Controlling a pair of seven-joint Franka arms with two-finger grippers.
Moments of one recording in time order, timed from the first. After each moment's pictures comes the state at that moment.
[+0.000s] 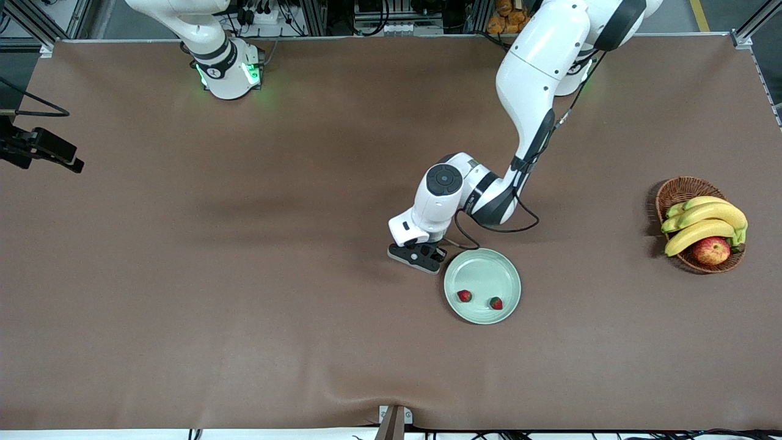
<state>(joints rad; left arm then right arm) -0.61 0.82 -0.07 -1.56 0.14 2.63 -0.36 -0.01 -0.01 -0.07 -1.57 0.02 1.56 0.03</state>
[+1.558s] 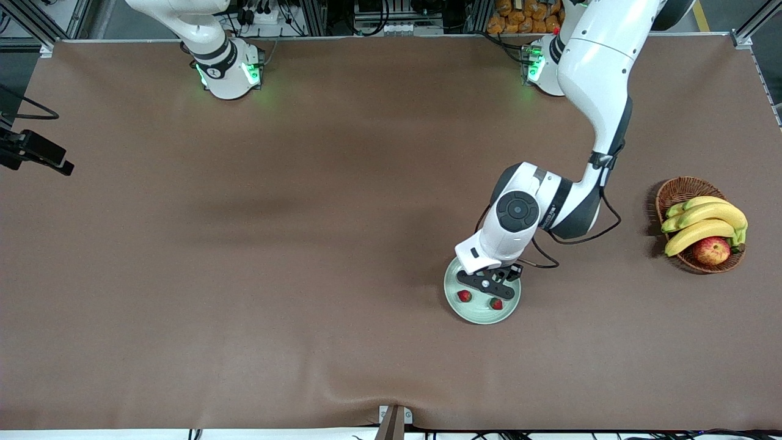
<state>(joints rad) -0.41 0.67 -0.06 -1.57 0.14 2.30 -0.16 -0.02 0.00 -0.08 -1.56 0.02 1.57 0.03</state>
